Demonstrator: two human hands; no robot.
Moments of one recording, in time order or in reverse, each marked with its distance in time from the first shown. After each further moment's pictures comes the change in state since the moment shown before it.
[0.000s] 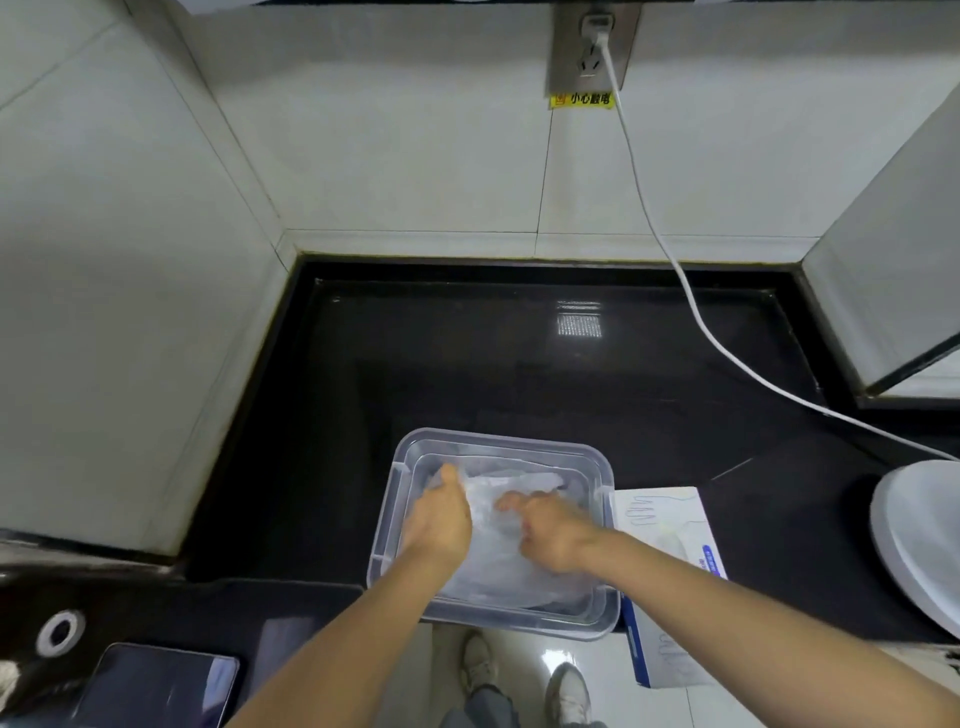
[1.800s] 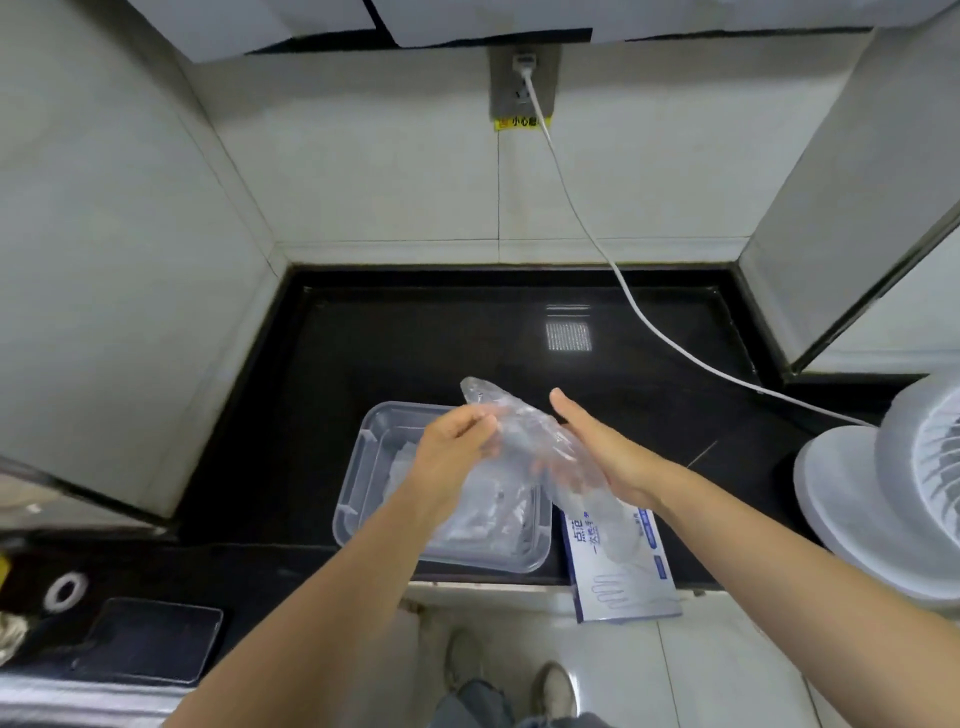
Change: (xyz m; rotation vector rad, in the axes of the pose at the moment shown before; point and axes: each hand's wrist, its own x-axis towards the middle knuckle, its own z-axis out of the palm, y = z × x) left_hand -0.060 0.076 -0.032 -1.175 -0.092 0.225; right_hand -0.089 0.067 -0.055 1.080 -0.006 -0.055
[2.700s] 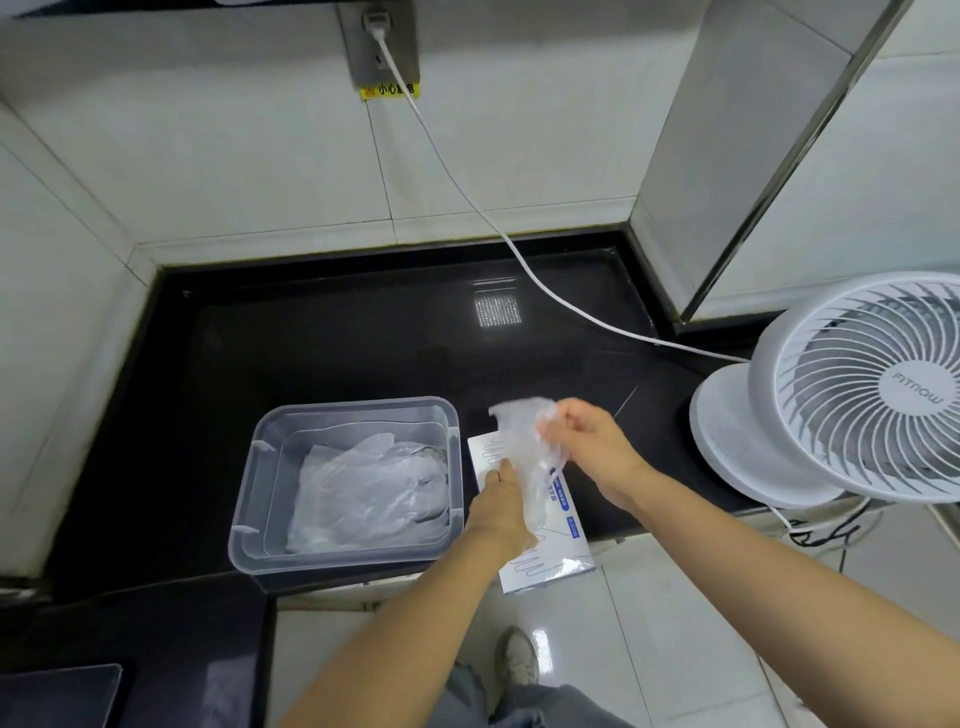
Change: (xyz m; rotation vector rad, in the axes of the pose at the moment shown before) left_hand -0.013 -0.080 0.127 1.160 -0.408 -0.236; right_hand -0.037 0.067 -0.056 0.100 0.495 -0.263
